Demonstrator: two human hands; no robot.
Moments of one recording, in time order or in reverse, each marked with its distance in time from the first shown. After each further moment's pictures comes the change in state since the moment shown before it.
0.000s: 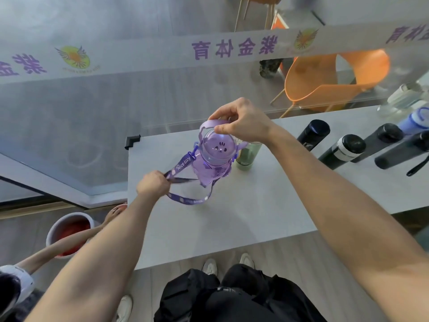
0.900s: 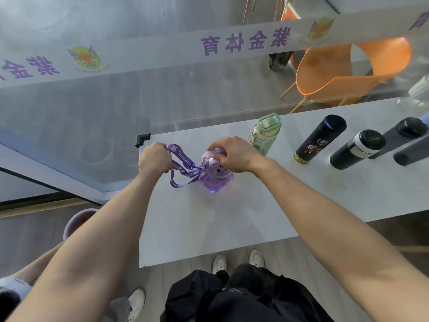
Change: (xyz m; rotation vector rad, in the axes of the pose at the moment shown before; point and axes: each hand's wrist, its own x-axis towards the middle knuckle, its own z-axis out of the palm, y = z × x) left_hand 0.013 0.021 -0.069 -0.249 0.250 0.051; right_hand -0.004 0.031 0.094 -0.294 -0.165 0.024
